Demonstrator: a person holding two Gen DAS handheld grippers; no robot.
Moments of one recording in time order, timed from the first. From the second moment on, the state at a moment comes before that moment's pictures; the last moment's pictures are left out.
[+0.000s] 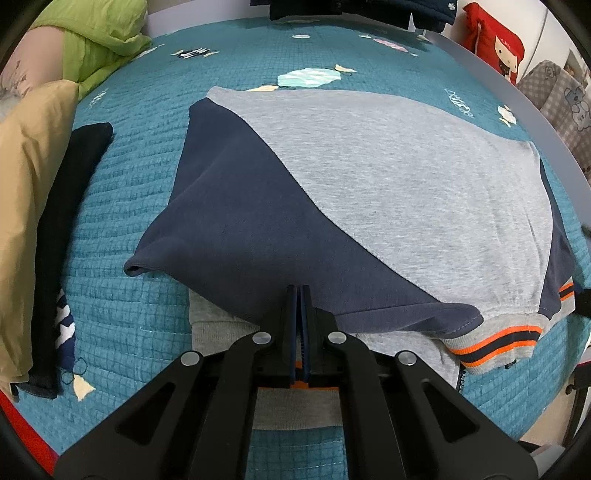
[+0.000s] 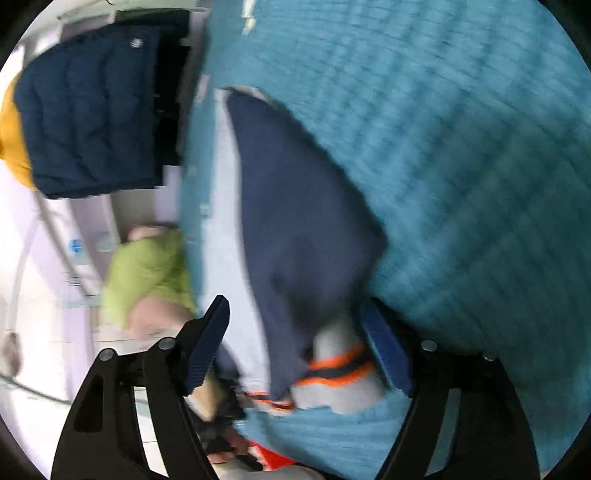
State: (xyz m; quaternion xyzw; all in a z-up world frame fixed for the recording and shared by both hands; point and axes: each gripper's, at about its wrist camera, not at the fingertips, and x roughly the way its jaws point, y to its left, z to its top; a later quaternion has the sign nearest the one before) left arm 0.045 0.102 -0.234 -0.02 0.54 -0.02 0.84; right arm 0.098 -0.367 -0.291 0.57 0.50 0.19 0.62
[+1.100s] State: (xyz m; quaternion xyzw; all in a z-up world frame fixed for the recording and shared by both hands) left arm 0.047 0.102 -0.234 -0.03 0.53 -0.02 0.85; right arm 0.078 -0.284 -0.220 0.19 0.50 0.03 0.85
